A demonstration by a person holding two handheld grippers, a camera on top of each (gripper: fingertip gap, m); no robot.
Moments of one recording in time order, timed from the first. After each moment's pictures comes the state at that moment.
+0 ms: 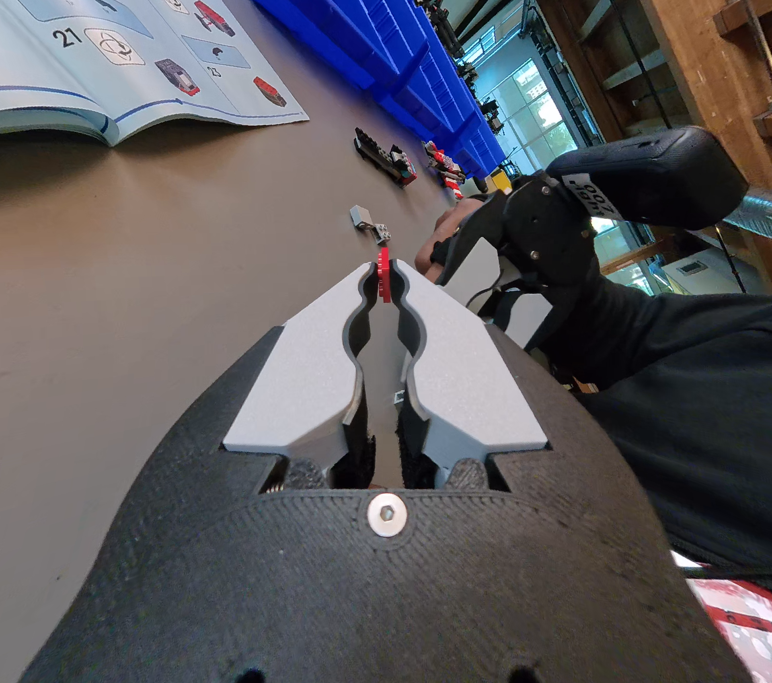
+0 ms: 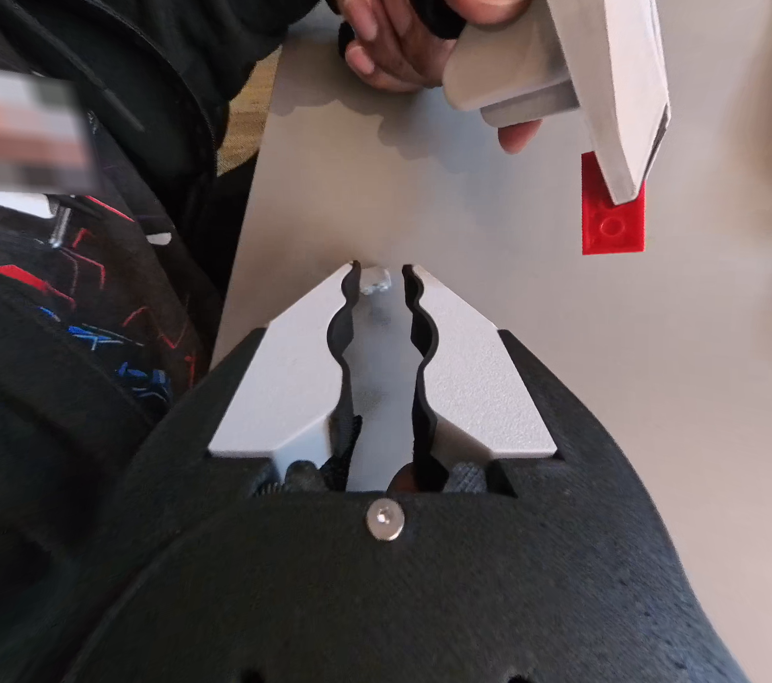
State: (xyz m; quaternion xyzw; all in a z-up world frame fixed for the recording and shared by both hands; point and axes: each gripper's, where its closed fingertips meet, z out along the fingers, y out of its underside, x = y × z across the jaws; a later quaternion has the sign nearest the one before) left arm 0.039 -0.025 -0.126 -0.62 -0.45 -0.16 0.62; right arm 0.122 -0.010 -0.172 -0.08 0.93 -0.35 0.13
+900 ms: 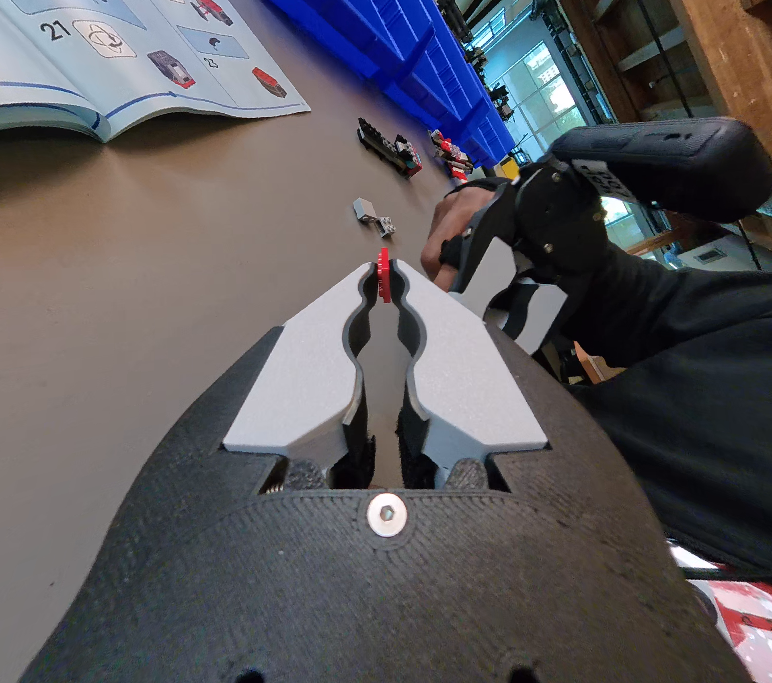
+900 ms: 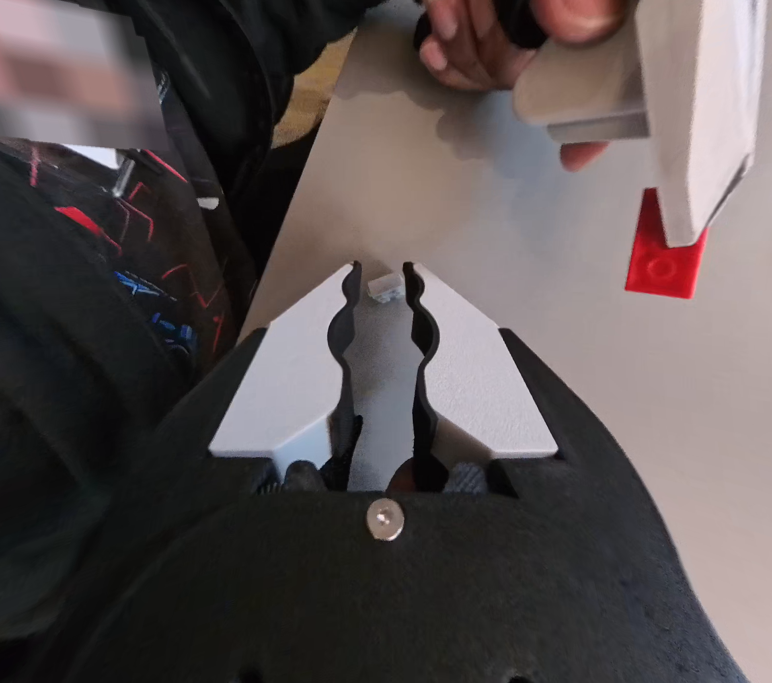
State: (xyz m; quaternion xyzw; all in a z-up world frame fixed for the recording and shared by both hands) left arm 0.041 -0.022 -0.129 -0.63 -0.45 -0.15 0.61; right arm 0.140 0.000 -0.168 -0.15 0.91 -0.34 0.18
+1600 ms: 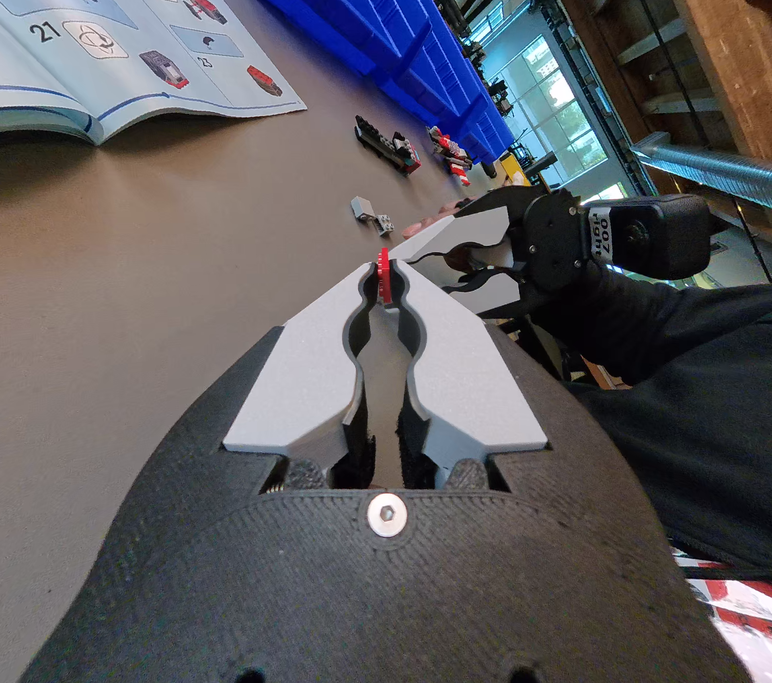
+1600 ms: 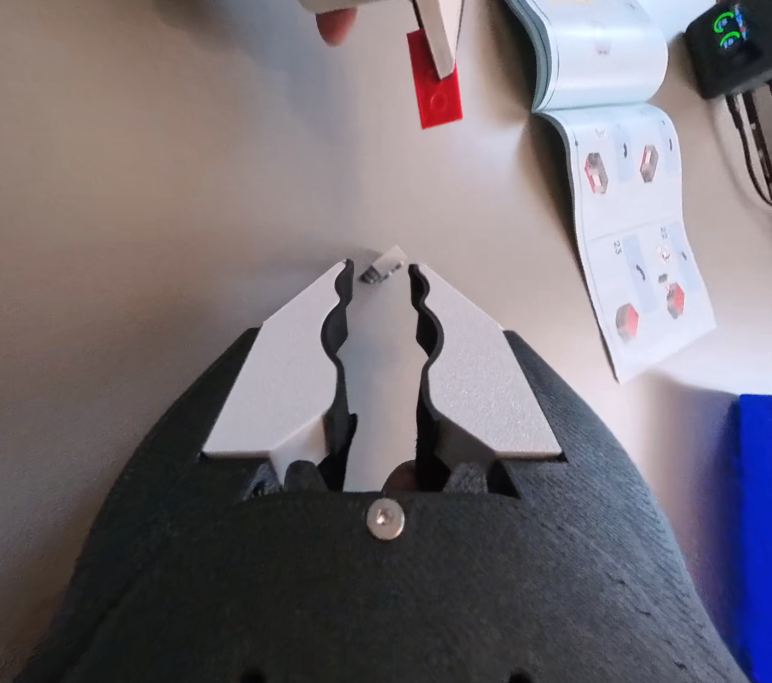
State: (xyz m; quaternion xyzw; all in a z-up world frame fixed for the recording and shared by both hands) left arm 0.042 -0.020 -0.129 -0.64 -0.44 -0.15 0.61; right arm 0.056 0.032 -0.178 -0.01 0.92 -0.34 -0.19
